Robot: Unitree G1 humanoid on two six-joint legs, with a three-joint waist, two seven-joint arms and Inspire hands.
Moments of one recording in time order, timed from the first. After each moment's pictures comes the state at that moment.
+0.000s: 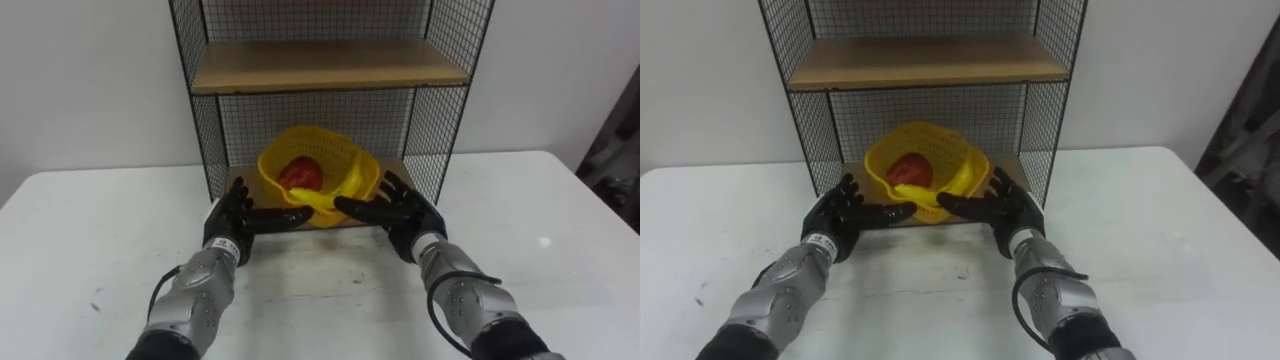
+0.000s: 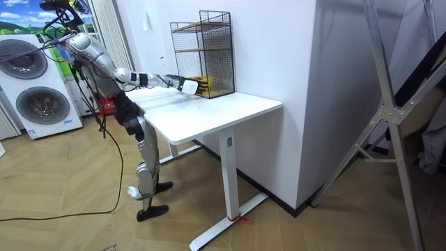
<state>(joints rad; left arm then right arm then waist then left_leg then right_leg) -0.30 0.09 -0.13 0.73 -0.51 0.06 0.11 -0.34 -0.14 0.19 0.79 0.66 0.07 -0.04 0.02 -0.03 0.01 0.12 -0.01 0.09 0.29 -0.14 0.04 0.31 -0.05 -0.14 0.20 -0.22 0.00</state>
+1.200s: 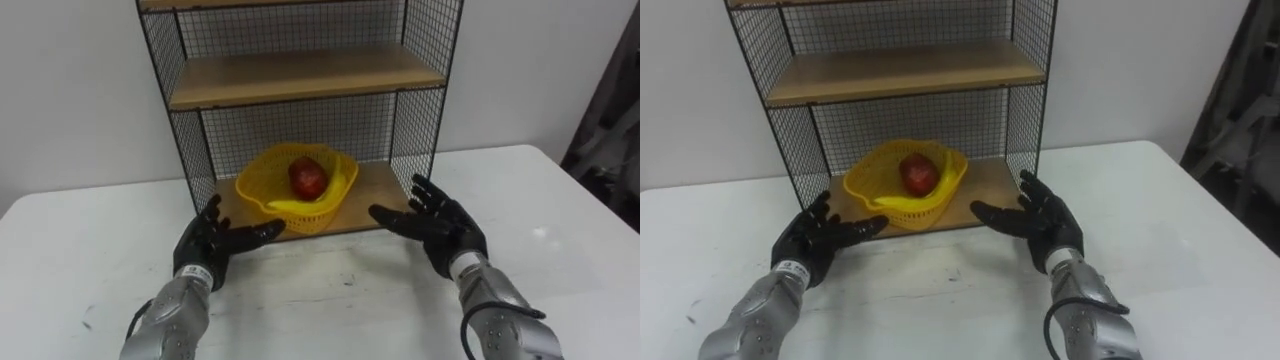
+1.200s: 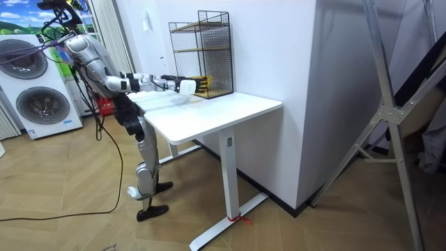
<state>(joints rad) -0.09 0.10 -0.01 0.46 -0.51 0.09 0.08 -0.12 -0.18 0.02 0.44 0.49 0.07 0.04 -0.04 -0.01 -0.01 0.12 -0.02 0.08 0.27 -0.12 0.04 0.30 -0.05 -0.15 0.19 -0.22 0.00</state>
